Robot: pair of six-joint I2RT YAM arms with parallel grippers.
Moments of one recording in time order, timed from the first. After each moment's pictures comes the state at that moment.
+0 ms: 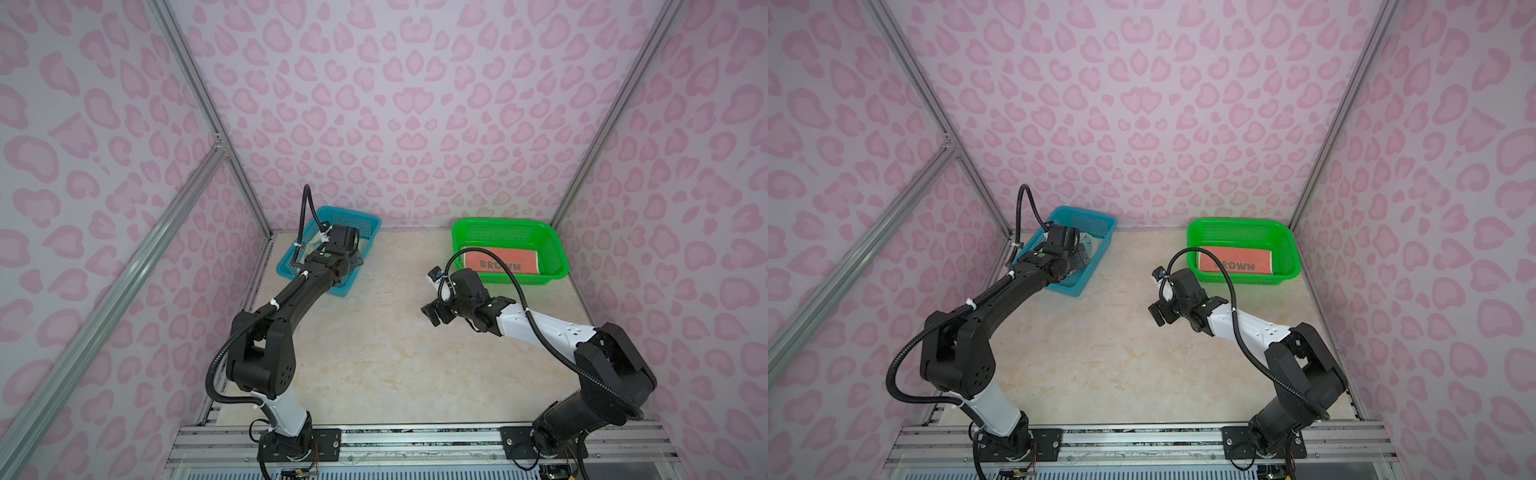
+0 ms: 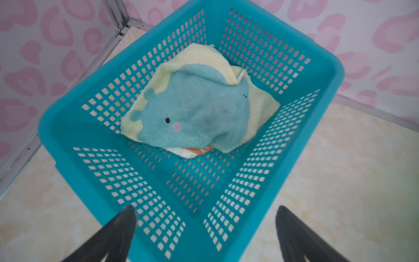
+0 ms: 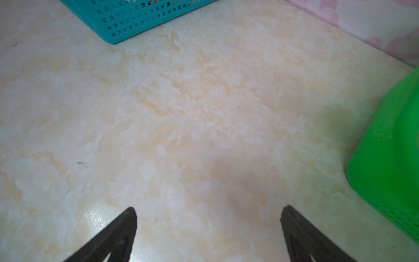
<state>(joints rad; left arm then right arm) -0.29 1.77 1.44 -0.54 -0.38 -0.53 0.66 1.56 0.93 -0.09 -0.07 -0.09</state>
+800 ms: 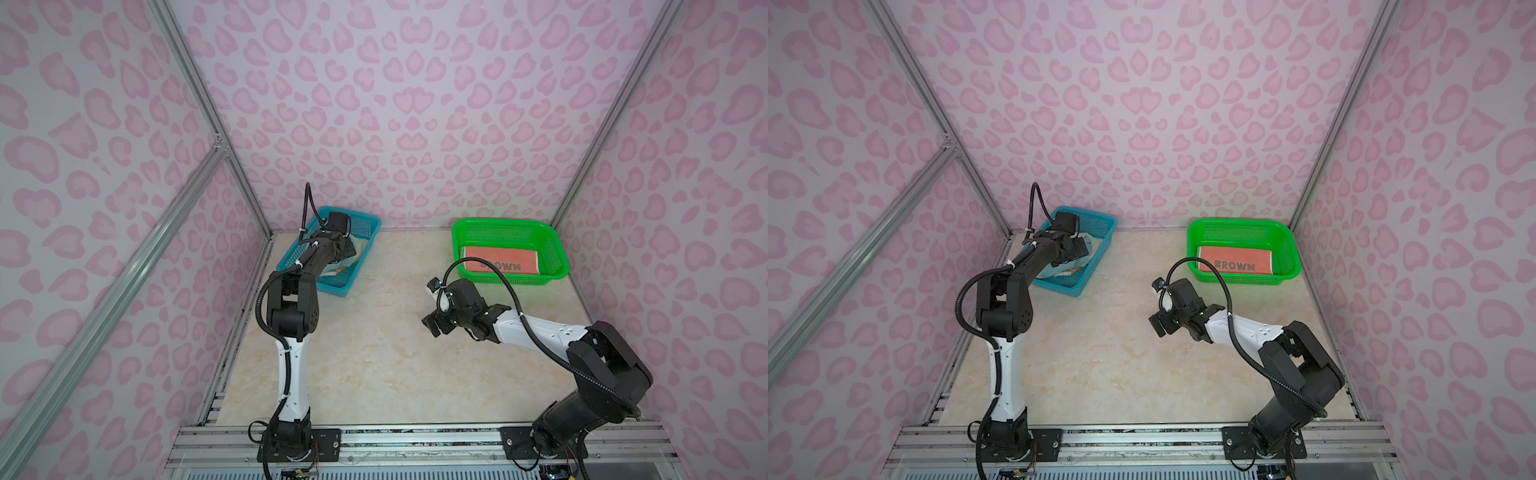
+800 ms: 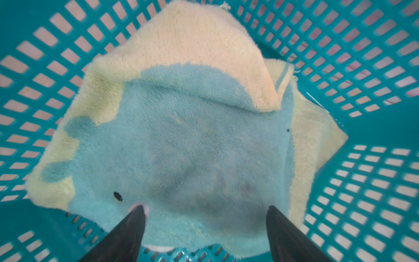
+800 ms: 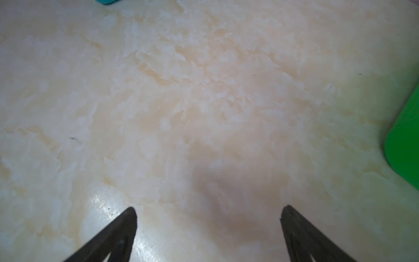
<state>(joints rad) -0.17 2.32 1.98 -0.70 -0.25 -0.48 0.68 1.59 0.87 -0.07 -0.06 -0.06</state>
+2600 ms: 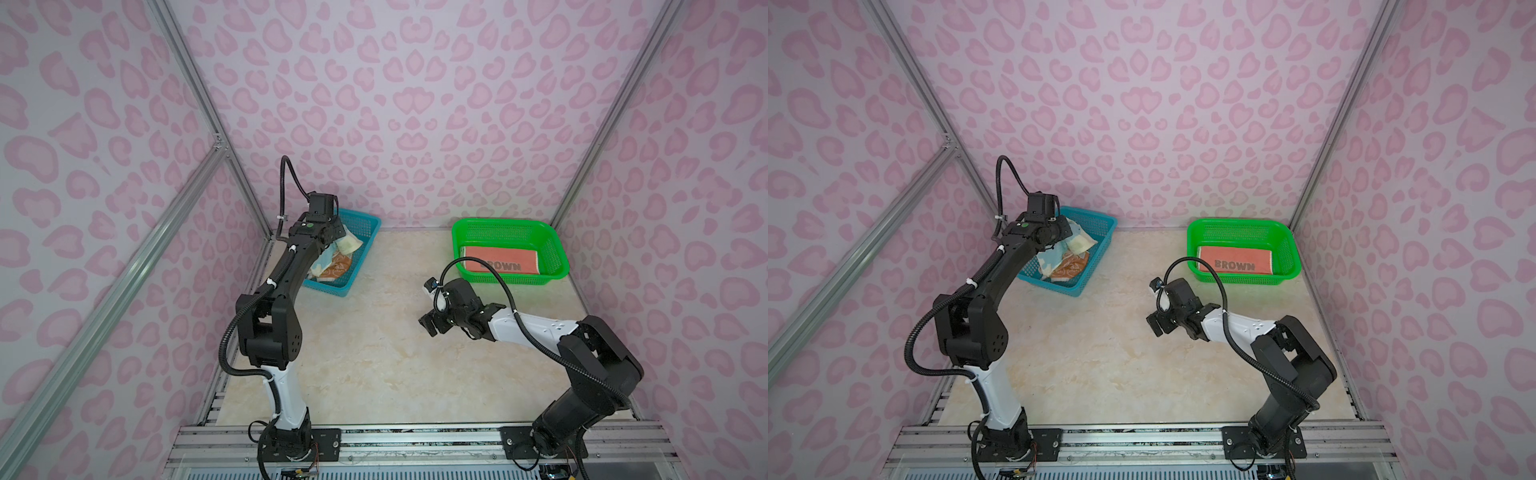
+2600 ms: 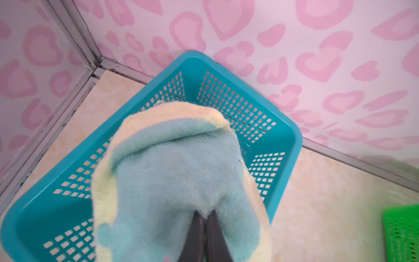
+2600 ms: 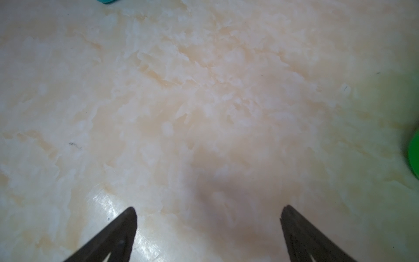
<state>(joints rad) -0.17 1.92 1.79 -0.58 -0.16 -0.43 0.69 1.63 0.88 -0.04 -0.07 -0.05</state>
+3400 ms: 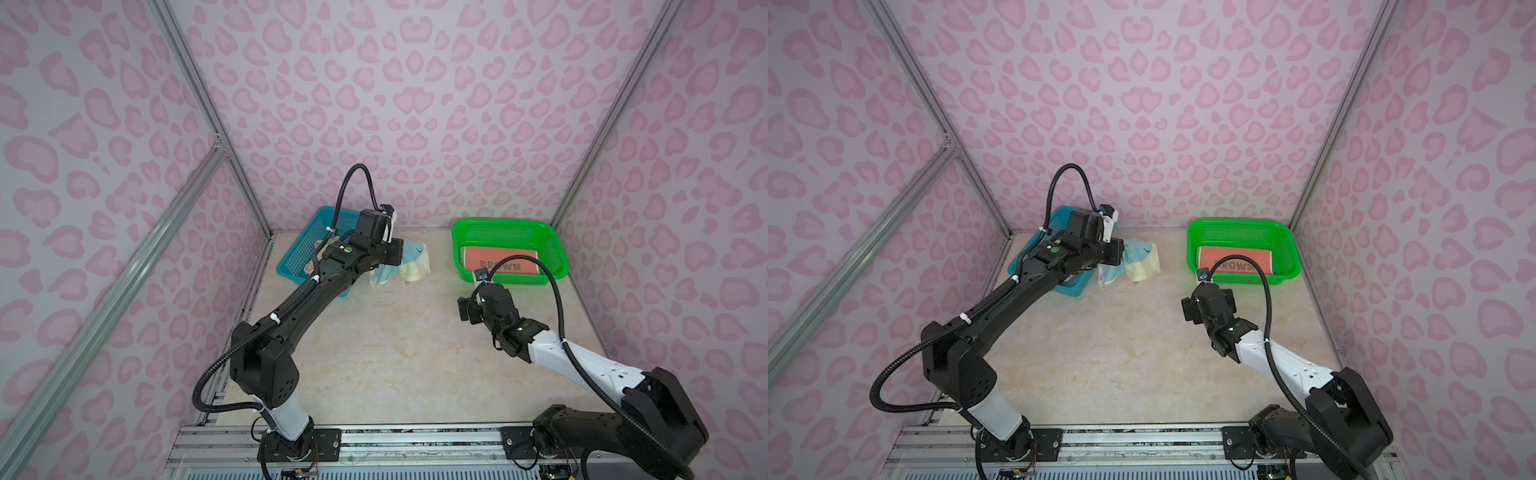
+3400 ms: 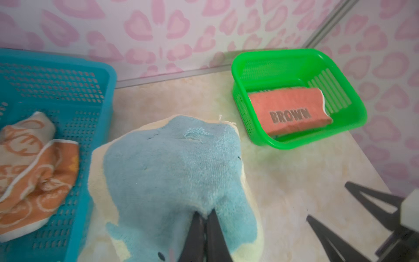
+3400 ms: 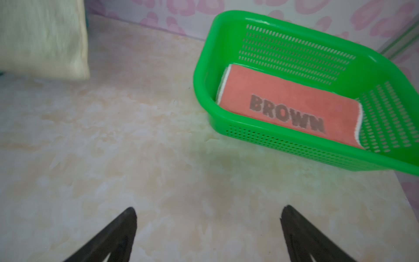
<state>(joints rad) -0.59 1.69 1.59 -0.59 0.07 -0.23 0.55 1.19 0.64 -0.01 0.40 0.12</state>
